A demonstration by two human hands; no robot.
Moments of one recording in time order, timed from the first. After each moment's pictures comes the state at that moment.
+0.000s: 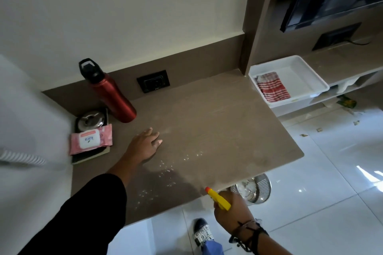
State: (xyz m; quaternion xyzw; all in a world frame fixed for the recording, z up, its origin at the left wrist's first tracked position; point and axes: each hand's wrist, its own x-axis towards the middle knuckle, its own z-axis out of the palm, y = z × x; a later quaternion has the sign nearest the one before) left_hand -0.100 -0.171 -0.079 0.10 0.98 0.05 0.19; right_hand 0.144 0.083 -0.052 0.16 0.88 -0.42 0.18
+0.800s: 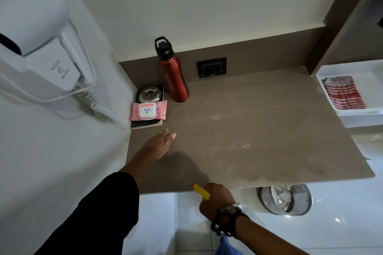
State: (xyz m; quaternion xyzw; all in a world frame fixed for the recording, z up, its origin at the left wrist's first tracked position) left_hand -0.023 -0.286 -0.062 -0.05 0.95 0.16 0.25; right_hand 0.122 -0.048 -0.044 -0.01 0.87 -0.37 0.32
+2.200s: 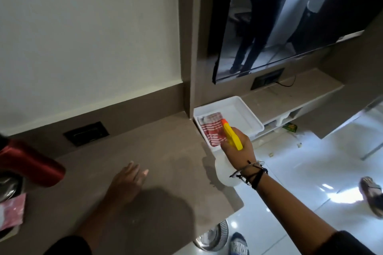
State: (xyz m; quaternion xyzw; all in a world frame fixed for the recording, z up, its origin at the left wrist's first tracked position) left_hand -0.127 0.000 -0.068 0.13 0.96 0.17 0.17; right_hand -0.041 0.343 0.062 0.16 0.81 -0.53 -0.18
